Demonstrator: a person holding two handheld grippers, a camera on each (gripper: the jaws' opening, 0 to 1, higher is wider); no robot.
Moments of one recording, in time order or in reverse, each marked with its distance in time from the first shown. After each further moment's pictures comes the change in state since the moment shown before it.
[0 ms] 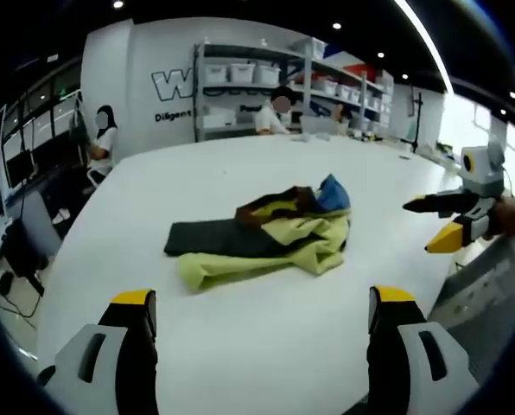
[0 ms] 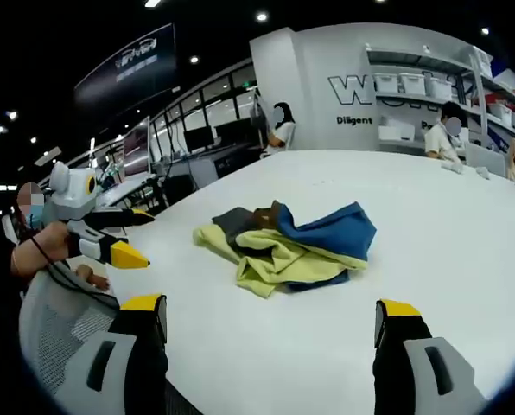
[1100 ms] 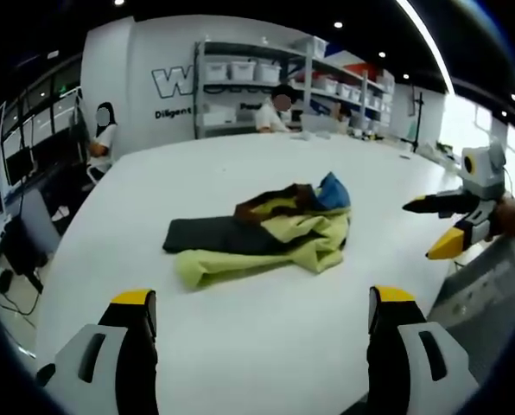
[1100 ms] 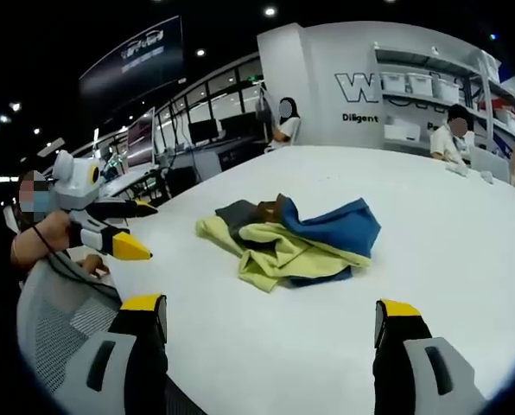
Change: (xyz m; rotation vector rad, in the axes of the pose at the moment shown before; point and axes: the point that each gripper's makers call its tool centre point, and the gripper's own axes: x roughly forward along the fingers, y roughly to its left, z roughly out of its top) left arm 0.001 -0.001 -0.003 -0.006 0.014 -0.003; right arm 0.001 0.003 -0.005 -0.033 0.029 0.011
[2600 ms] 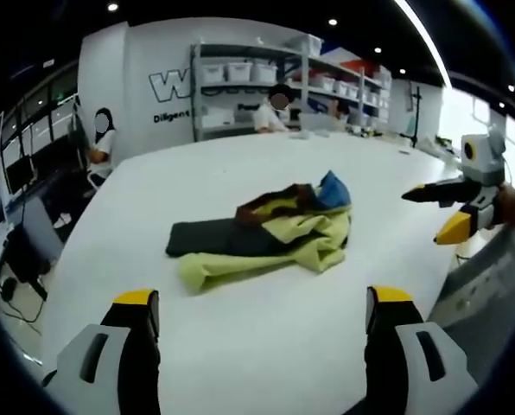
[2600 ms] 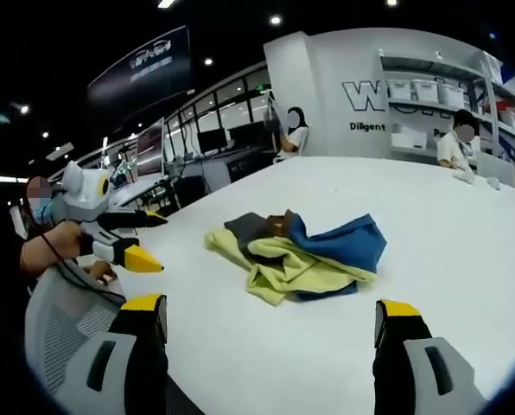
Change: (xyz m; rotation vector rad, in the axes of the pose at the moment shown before) left arm -0.001 0.001 0.002 0.024 -0.006 0.005; right arm -0.004 0.004 0.016 -0.002 -0.054 0.048
